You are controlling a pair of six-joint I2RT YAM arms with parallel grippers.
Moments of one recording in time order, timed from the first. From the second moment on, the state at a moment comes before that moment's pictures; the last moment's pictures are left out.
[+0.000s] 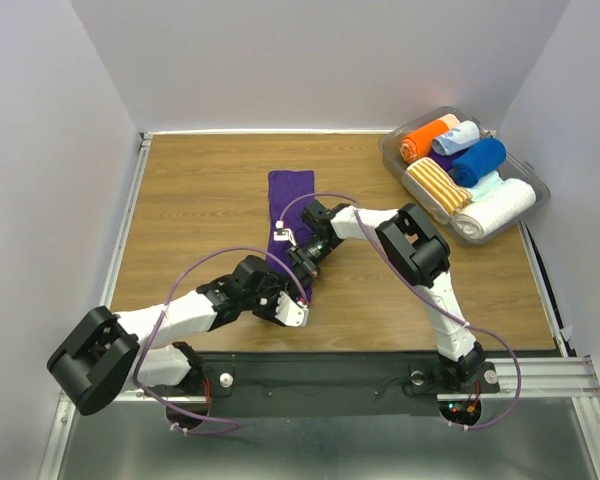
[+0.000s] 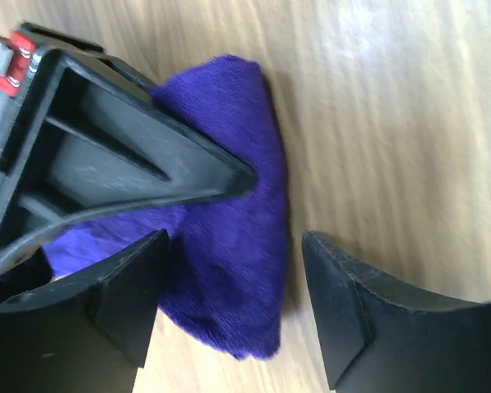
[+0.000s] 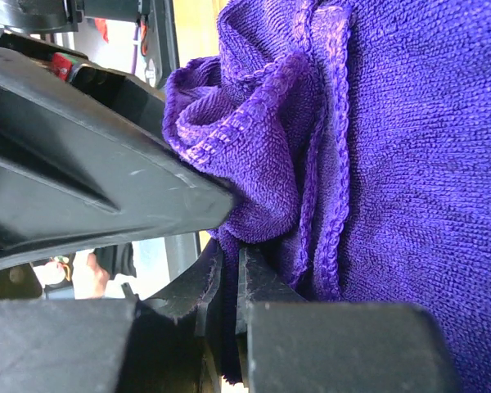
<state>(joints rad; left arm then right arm) -0.77 1.14 0.39 -0.04 0.26 1.13 0.68 2.31 1.58 -0.72 -1.20 -0.20</state>
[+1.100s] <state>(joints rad) -0.49 1.89 1.18 -0.88 0.81 0.95 0.40 1.68 1.50 -0.76 -0.78 -0.24</state>
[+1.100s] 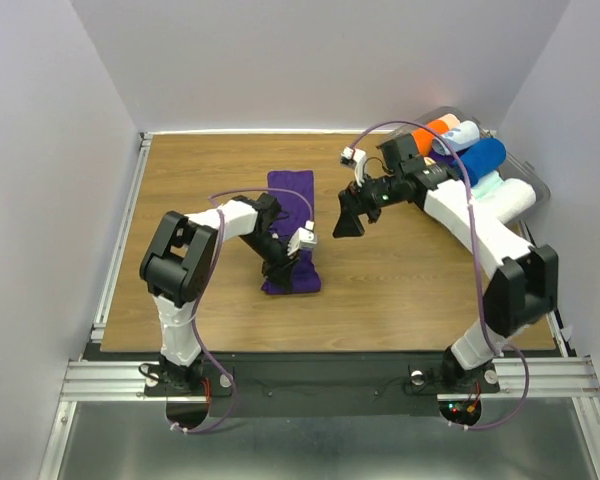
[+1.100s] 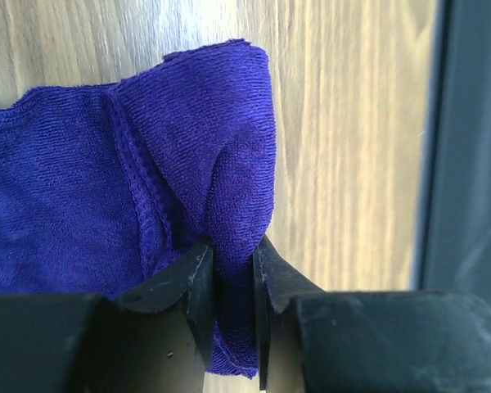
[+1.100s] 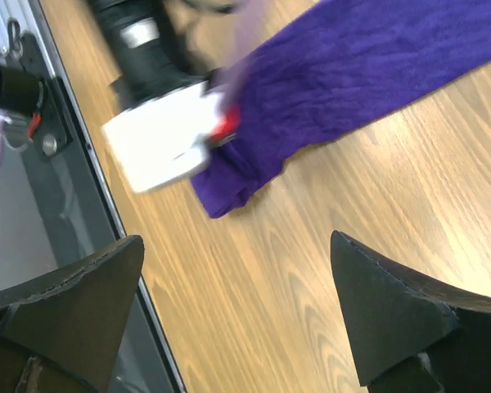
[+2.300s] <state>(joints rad) -0.36 2.23 1.36 -1.33 1.07 1.06 1.07 1.80 1.10 -0.26 -0.14 -0.59</state>
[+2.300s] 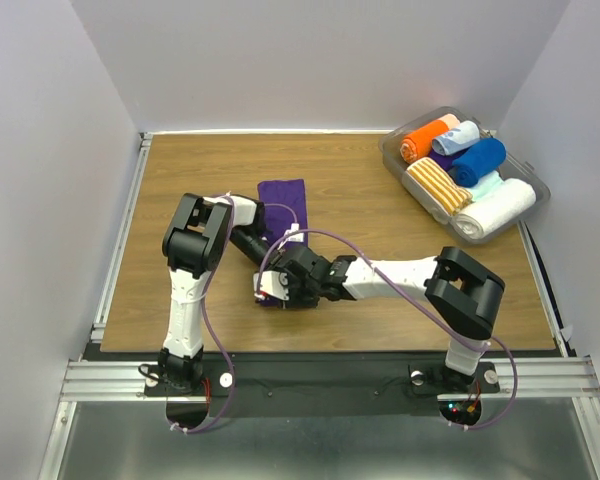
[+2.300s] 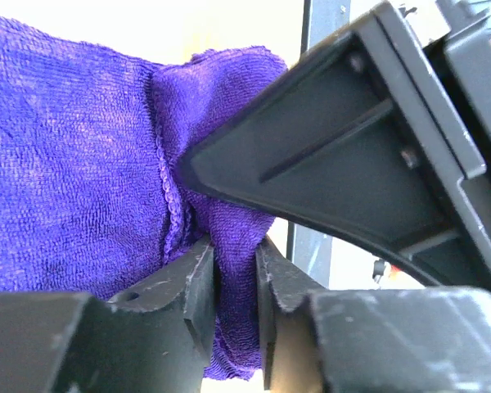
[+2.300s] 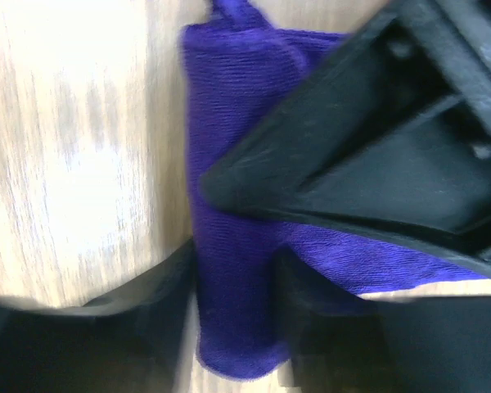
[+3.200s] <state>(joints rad) 0.24 1.81 1.35 -1.10 1.03 0.97 1.03 1.93 1.32 -0.58 -0.51 -0.47</state>
